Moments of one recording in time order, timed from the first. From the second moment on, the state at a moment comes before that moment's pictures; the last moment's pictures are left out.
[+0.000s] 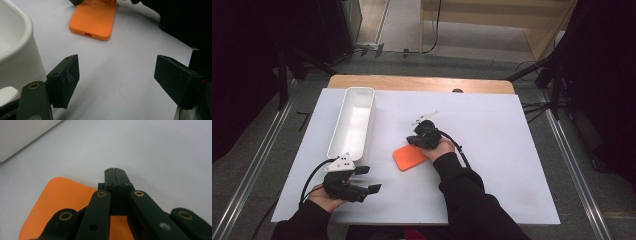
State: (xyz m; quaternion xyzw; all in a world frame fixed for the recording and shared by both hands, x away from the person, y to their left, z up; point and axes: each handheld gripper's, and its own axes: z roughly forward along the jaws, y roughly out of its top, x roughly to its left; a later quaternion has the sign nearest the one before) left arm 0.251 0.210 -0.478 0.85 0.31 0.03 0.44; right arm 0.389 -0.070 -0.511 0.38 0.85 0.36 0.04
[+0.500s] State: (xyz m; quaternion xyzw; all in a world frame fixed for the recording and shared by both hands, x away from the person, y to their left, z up) left arm 0.251 0.210 -0.479 0.85 0.30 0.03 0.43; right arm 0.368 -0.086 -0.512 0.37 0.86 0.36 0.04
